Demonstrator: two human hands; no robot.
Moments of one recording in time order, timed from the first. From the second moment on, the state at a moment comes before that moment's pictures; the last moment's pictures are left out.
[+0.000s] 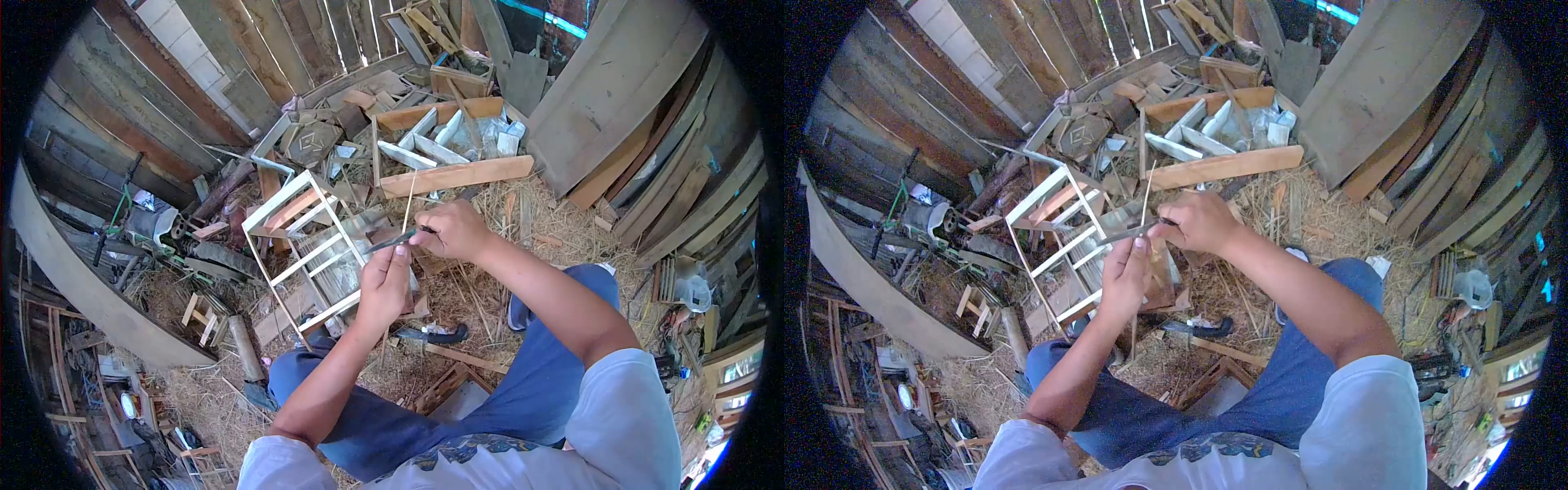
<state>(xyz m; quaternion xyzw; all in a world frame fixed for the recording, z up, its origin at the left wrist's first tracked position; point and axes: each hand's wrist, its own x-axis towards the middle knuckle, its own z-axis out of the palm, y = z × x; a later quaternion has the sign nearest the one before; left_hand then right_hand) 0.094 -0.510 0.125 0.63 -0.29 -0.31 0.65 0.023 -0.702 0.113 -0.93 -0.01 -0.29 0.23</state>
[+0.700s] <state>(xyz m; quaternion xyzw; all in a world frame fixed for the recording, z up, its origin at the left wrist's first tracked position) 0.136 -0.500 0.119 0.84 -0.39 -0.08 0.37 0.033 -0.701 0.133 -0.92 0.17 -0.19 0.28</state>
